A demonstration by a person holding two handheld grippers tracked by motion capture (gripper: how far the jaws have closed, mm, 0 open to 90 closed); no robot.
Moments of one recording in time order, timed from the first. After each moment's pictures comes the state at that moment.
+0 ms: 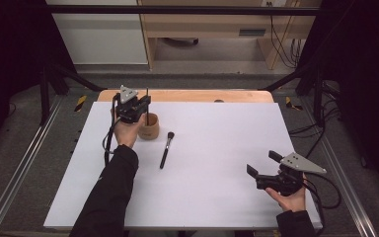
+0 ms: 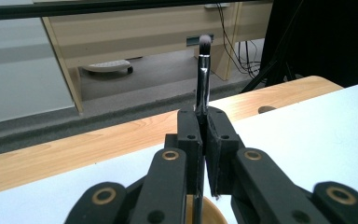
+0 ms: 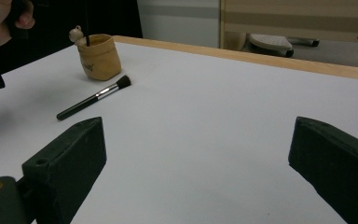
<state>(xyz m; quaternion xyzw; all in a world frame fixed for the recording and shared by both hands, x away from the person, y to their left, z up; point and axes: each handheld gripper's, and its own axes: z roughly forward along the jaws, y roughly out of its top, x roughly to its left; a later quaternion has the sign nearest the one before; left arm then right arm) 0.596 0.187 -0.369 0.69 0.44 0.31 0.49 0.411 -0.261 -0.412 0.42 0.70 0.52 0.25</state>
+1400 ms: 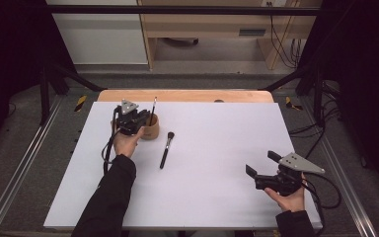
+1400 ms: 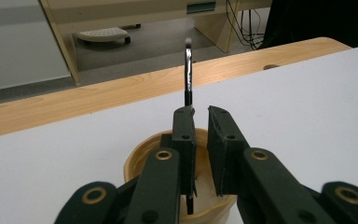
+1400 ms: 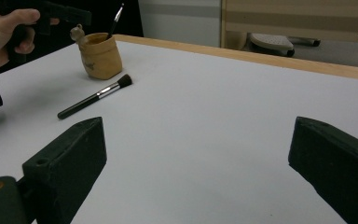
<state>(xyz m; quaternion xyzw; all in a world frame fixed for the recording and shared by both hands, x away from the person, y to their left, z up) 0.584 0.195 -0.404 0.71 0.45 0.28 0.46 0.411 -0.258 -0.413 0.42 0.70 0.52 0.25</state>
